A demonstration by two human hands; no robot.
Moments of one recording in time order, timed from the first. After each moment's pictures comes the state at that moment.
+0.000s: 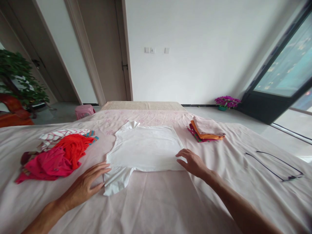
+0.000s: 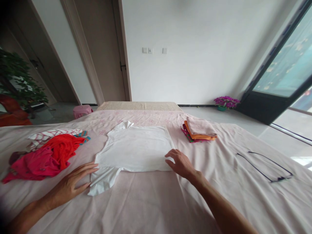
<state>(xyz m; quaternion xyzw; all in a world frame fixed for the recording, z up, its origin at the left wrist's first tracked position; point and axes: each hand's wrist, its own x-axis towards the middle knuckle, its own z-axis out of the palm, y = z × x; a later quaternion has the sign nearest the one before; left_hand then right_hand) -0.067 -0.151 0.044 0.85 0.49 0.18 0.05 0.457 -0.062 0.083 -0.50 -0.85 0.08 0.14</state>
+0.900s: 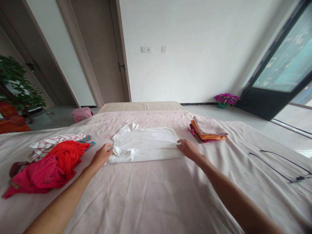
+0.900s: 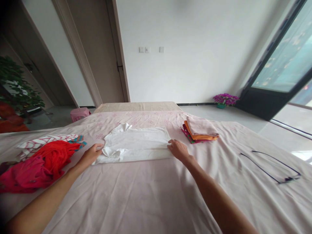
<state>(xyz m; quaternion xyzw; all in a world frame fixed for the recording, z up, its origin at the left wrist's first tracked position) -0.027 -0.003 0.060 0.57 0.78 0.21 0.16 0.454 0.025 0.078 -0.65 -0.75 0.05 0.11</state>
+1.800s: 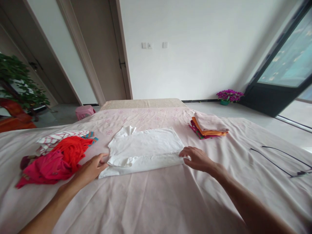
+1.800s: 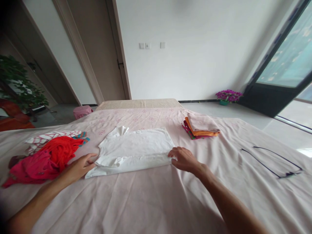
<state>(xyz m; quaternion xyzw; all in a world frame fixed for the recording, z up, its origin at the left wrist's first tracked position) -0.058 -0.091 0.057 0.66 0.70 0.16 0.21 0.462 -0.052 0.104 -0.50 -0.85 0.12 0.10</state>
